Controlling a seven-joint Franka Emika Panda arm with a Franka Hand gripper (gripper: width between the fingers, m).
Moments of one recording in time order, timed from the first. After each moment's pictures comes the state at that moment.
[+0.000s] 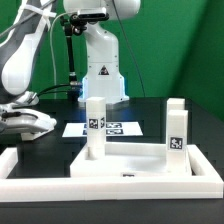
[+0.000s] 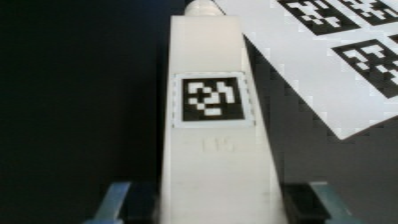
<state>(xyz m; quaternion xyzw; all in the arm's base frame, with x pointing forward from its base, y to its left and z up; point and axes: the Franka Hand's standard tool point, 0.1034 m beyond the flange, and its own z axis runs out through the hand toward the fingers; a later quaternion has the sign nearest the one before) 0.373 -0.220 0.009 -0.85 0.17 0.46 0.20</state>
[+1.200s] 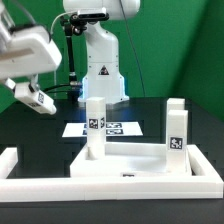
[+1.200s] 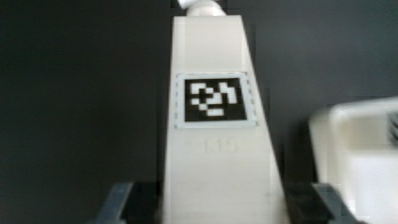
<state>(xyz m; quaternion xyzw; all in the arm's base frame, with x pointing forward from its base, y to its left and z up) 0.511 -0.195 0.157 -0.97 0.15 0.17 0.12</state>
